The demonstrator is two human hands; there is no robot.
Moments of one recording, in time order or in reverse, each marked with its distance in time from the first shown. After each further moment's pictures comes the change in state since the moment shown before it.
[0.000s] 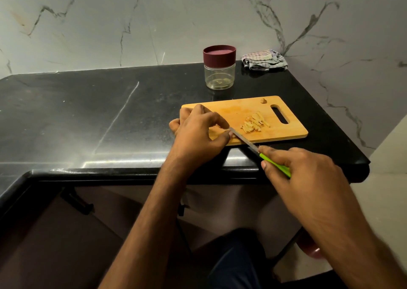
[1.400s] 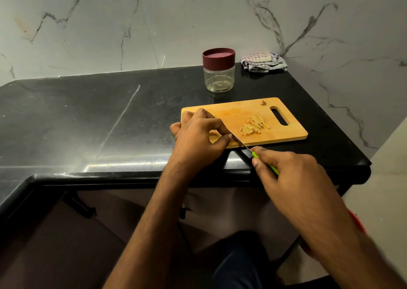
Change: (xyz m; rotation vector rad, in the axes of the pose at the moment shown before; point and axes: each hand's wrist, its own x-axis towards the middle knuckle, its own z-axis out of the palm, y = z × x) left_hand -0.001 0.002 0.000 0.005 -0.012 0.003; right_hand 0.005 -0.007 0.008 0.050 -0.019 -0.016
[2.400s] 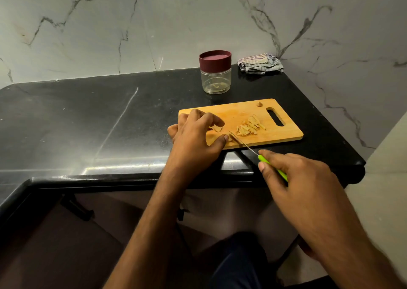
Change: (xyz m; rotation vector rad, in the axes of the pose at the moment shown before) left_hand -0.003 -0.004 0.004 0.030 0.056 0.039; right_hand -0.013 0.007 -0.008 -0.006 0.059 -0.012
